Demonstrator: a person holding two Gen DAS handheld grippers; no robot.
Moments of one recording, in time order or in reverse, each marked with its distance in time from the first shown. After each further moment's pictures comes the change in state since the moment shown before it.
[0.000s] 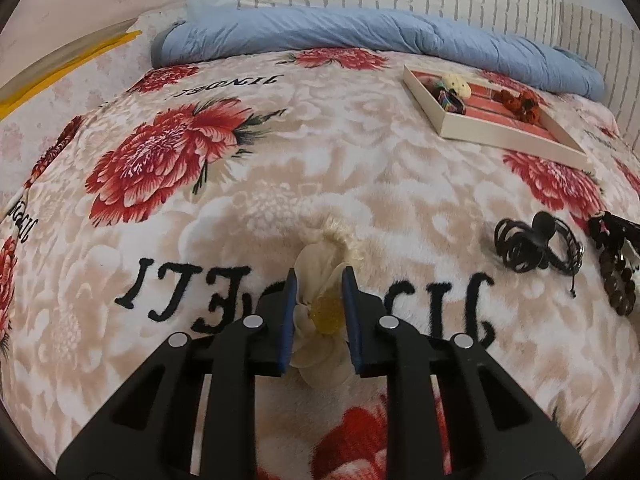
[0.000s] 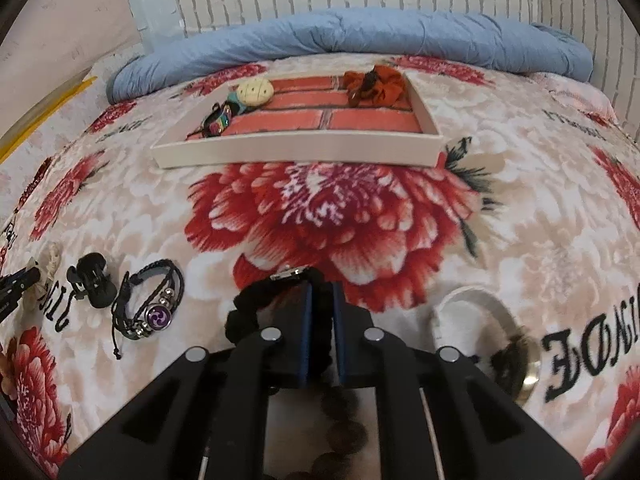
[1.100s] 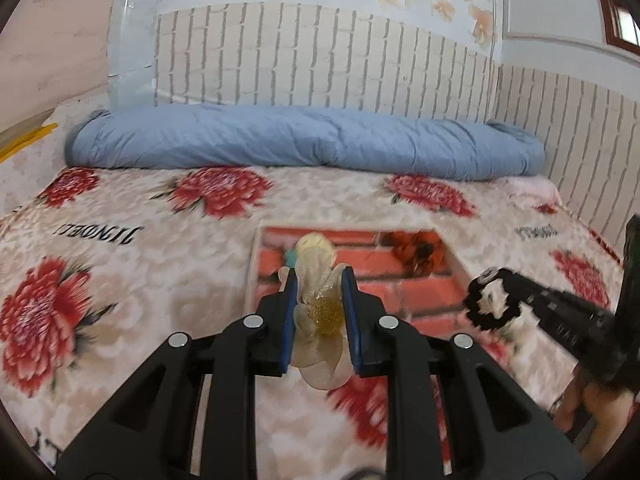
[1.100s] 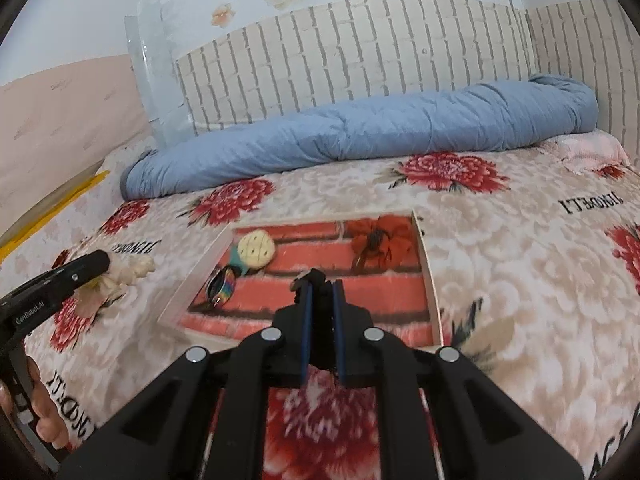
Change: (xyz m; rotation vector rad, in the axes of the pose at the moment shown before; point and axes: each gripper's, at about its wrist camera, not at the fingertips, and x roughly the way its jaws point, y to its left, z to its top) left arm 0.001 -0.176 0.180 0.014 -0.304 -0.241; right arm 0.004 -0.021 0.136 0.061 -0.296 0.085
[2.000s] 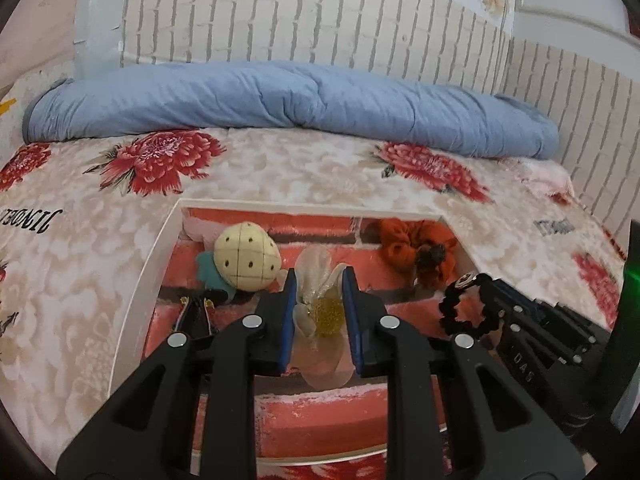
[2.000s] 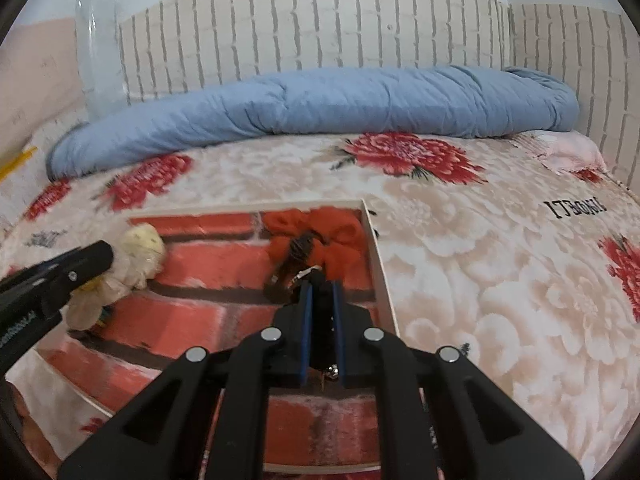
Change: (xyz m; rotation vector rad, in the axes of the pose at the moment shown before) left arm 0.157 -0.047 -0.003 -0.007 0.129 -0.020; right arm 0.118 -0.035 0.001 -0.036 0.102 -0.242
